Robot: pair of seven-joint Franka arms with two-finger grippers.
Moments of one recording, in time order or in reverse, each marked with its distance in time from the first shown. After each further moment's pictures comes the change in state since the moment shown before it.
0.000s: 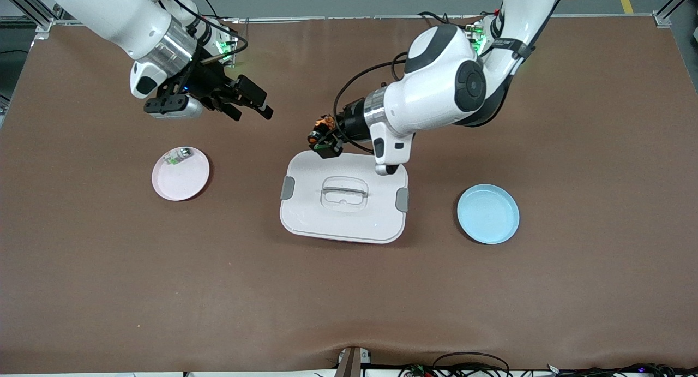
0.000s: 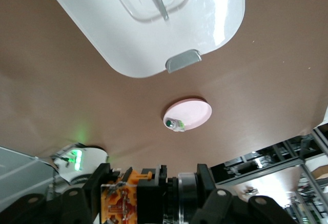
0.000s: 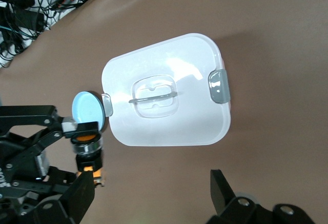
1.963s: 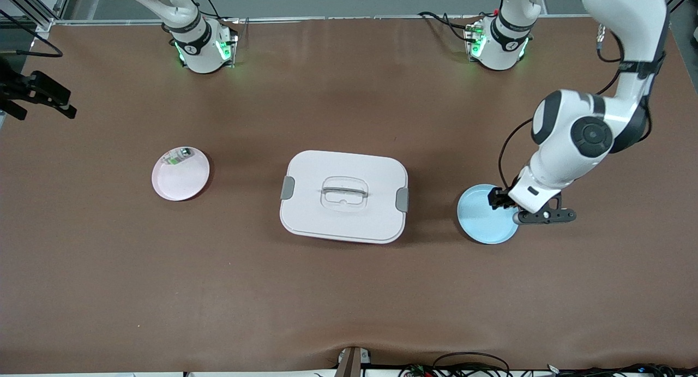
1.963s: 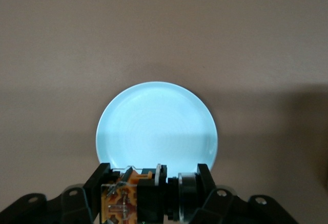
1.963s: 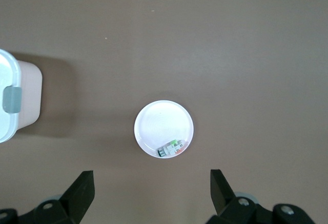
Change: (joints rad) left arm 0.376 -0.215 0.169 -0.533 0.678 0.086 1.214; right arm -0.494 0.044 -0.007 0.338 -0.456 -0.585 -0.643
